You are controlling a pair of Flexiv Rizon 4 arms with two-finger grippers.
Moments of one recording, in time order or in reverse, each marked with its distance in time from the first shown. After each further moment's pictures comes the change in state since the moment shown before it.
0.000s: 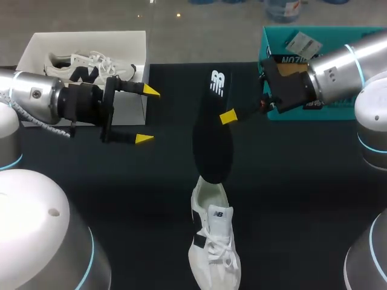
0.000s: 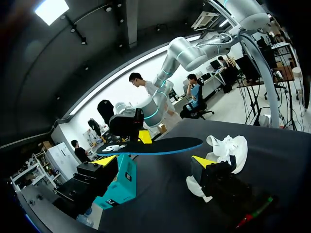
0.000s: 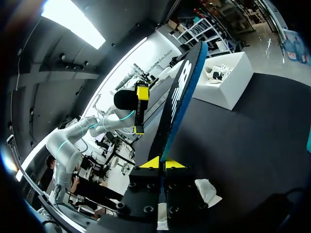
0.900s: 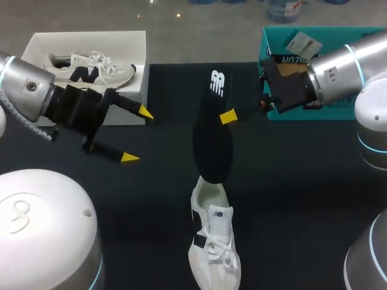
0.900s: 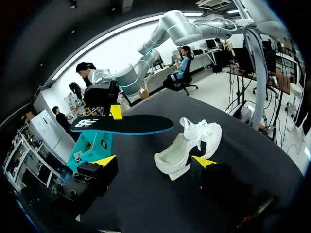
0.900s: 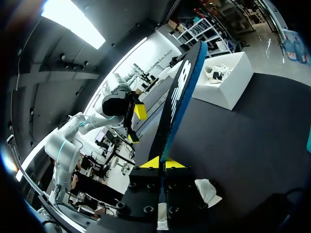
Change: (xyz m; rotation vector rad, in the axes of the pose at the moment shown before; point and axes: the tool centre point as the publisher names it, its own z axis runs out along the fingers) left arm 0.055 0.000 -0.024 -0.374 0.186 -0.120; right arm 0.000 0.000 0.000 0.000 0.000 0.000
